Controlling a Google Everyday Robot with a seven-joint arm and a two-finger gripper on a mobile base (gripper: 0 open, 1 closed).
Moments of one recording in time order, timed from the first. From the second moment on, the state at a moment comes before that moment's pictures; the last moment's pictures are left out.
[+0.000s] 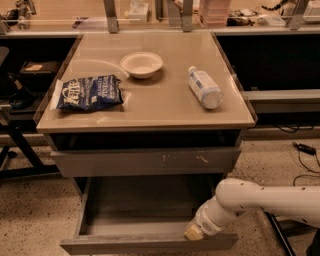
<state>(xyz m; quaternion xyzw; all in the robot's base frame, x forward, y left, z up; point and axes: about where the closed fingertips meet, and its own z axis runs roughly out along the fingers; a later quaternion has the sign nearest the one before) 0.388 -0.113 0.447 -0.44 0.87 0.22 0.08</state>
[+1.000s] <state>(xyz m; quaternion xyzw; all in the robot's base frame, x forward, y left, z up) 0.361 -0.122 0.452 -0.42 0.88 0.22 0.06</state>
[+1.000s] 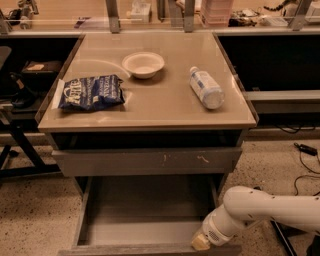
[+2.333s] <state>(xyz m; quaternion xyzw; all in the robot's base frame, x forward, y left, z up) 0.316 -0.137 0.450 -0.38 0.89 0.23 0.03</state>
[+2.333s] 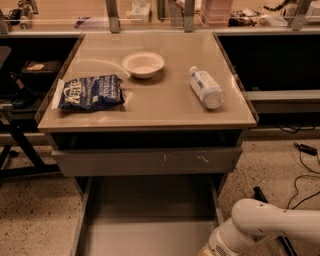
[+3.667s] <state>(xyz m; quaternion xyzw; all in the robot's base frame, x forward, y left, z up) 0.291 -0.184 0.527 -0.31 0.93 0.20 0.08</state>
